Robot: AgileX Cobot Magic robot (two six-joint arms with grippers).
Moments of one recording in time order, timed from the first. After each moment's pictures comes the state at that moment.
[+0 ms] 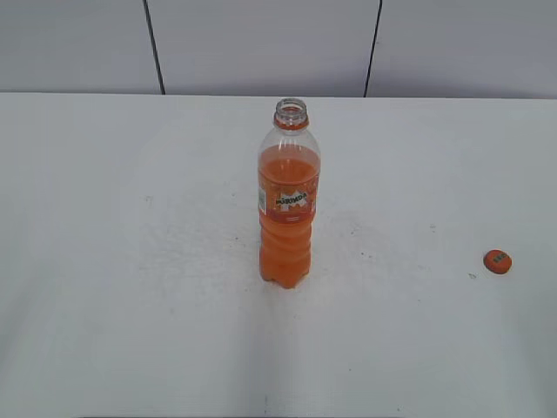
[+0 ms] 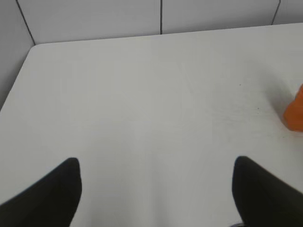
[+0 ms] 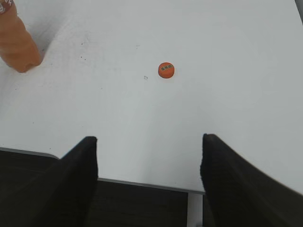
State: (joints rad) left arm -0.16 -0.01 -0.57 0.09 1.06 -0.08; right arm 0.00 -0.01 -0.48 0.13 1.13 -0.22
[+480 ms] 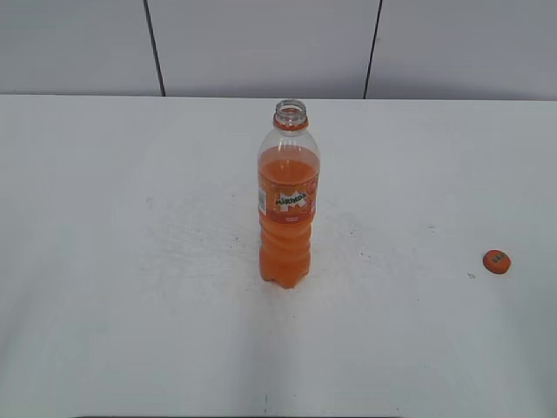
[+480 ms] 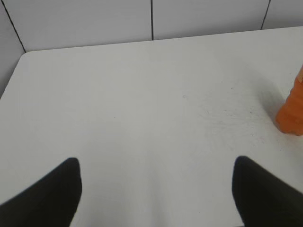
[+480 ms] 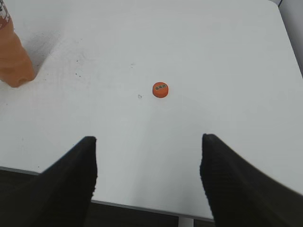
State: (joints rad) left arm -0.16 -0.01 -0.56 0.07 1.04 -0.06; right arm 0.00 -0.01 -0.44 0.13 1.03 -0.26
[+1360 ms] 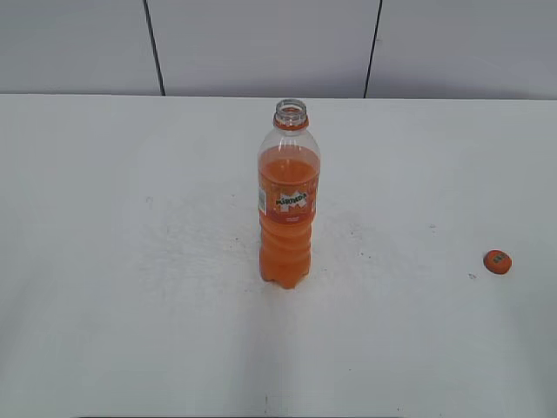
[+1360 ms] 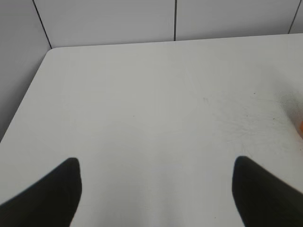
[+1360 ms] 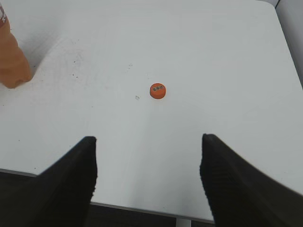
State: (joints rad) left arm -0.07 -0.01 -0.56 0.08 1.04 -0.06; right arm 0.00 -0.01 -0.44 0.12 1.03 -0.26
